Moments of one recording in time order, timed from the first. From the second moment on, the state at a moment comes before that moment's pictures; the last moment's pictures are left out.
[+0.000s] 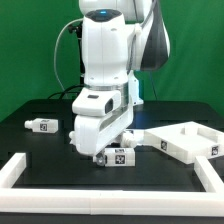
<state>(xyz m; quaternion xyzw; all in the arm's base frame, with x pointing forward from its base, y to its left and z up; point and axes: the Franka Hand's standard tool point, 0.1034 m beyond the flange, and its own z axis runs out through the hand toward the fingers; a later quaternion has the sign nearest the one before) 0.478 -0.035 0.007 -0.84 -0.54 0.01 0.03</state>
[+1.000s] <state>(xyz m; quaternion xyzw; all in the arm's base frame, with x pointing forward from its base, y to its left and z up) 0.425 -0.154 0.007 -0.90 -0.44 0.01 -0.02</state>
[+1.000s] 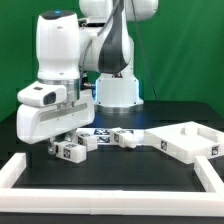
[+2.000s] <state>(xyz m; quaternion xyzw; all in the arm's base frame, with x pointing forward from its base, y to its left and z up) 0.427 -0.099 0.042 -0.93 -0.38 -0.01 -0.02</state>
